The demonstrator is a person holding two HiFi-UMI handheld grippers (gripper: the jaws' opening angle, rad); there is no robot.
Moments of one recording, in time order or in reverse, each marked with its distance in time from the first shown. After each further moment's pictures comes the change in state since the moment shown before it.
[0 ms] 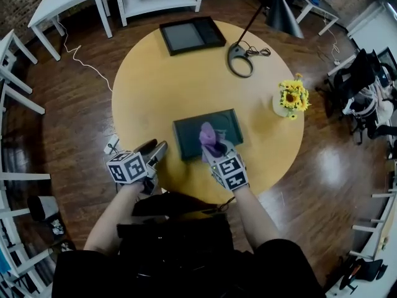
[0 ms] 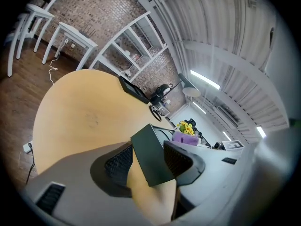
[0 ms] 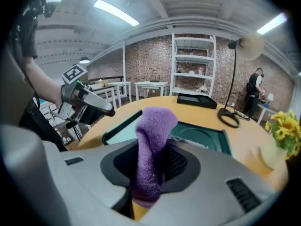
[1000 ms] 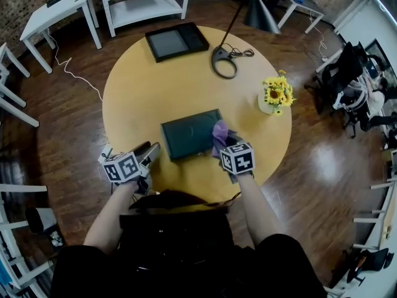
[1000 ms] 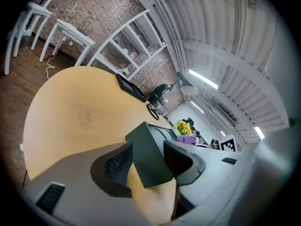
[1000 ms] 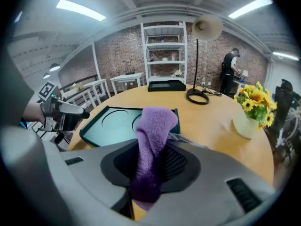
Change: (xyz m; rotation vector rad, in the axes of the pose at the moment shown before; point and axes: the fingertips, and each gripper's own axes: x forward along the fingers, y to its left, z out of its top) left arm 0.014 -0.006 -0.007 -0.011 0.006 -0.020; right arm -0.033 -0.089 -0.041 0.252 0.154 -0.152
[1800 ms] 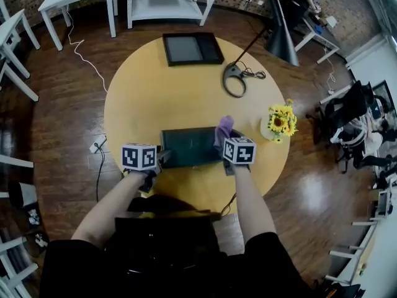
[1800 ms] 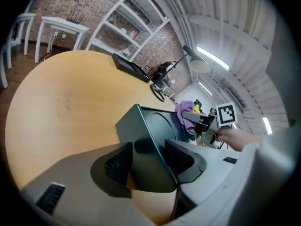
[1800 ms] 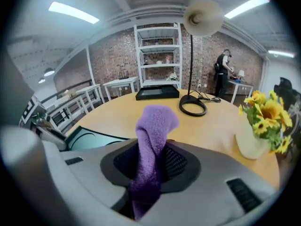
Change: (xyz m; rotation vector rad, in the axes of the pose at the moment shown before) left arm 0.059 -0.018 -0.024 0.071 0.236 0.099; right arm 0.048 -0.055 0.073 0.040 -0.039 -0.019
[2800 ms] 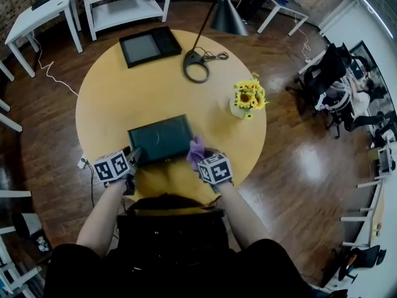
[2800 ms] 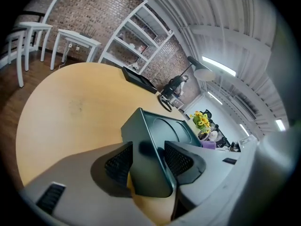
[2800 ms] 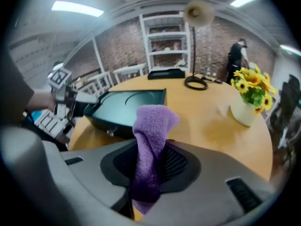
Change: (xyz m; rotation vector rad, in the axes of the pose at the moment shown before) left arm -0.009 0.017 -0.007 -0.034 -0.164 0.133; right arm -0.060 0.020 -0.132 -0.058 0.162 0.061
